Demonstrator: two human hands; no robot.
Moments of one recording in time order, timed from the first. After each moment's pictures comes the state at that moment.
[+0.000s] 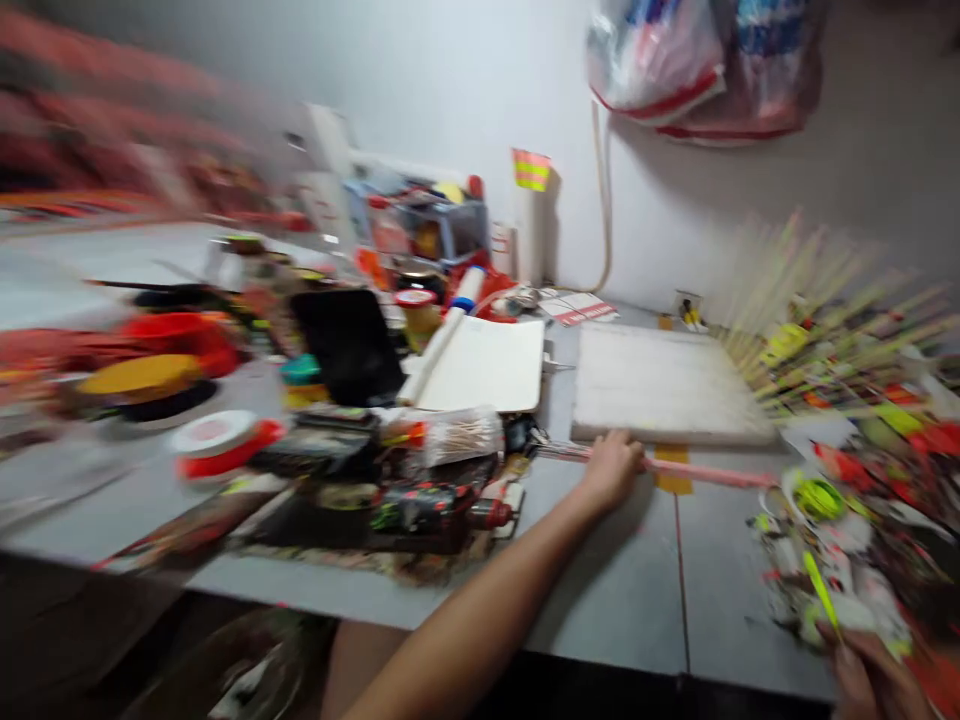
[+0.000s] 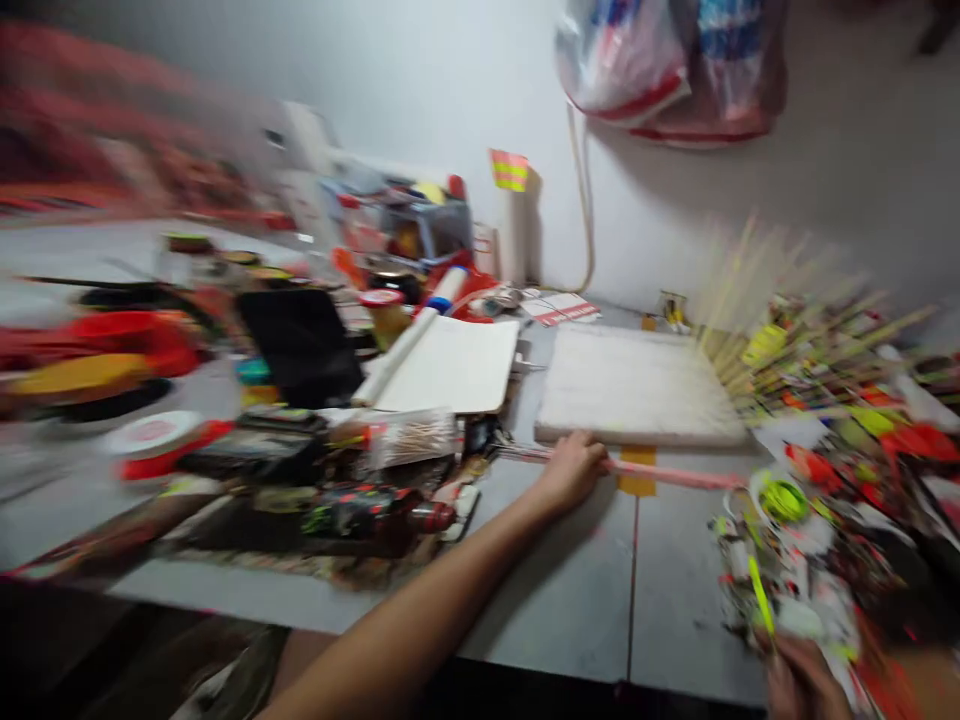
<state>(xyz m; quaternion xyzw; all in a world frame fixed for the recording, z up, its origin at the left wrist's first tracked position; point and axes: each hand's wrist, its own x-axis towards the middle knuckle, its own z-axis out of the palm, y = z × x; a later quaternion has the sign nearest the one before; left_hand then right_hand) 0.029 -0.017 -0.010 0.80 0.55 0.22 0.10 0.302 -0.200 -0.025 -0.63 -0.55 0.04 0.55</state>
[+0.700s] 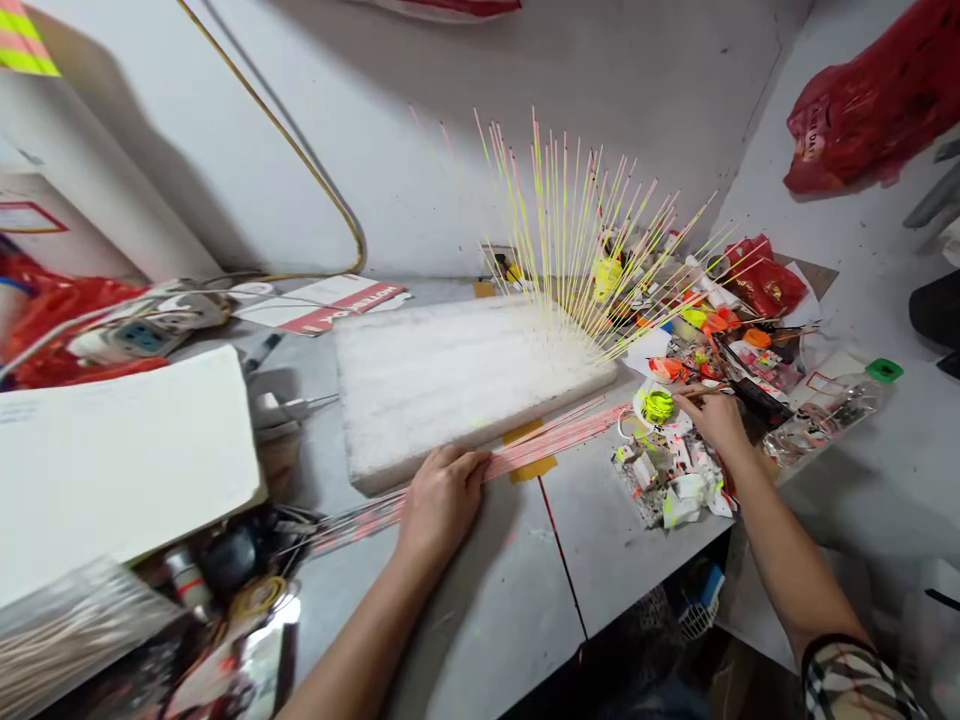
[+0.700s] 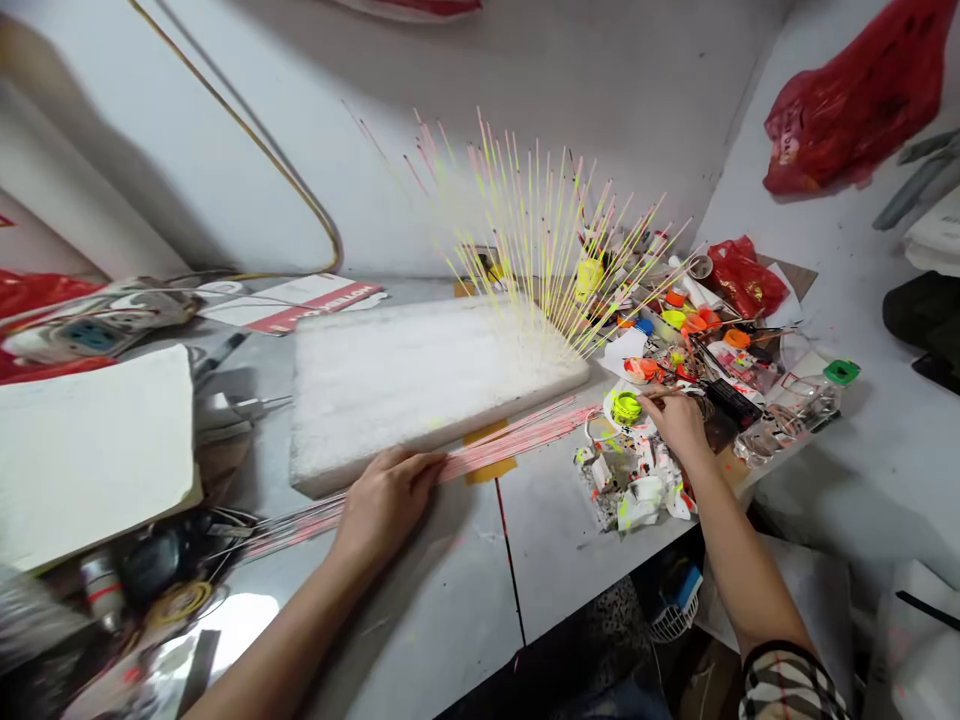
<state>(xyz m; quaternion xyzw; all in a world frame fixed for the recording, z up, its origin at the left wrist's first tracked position) 0.014 0.001 -0.028 0.81 0.48 0.33 0.09 0.414 -0.082 0.043 -0.74 -0.59 -0.05 0.32</state>
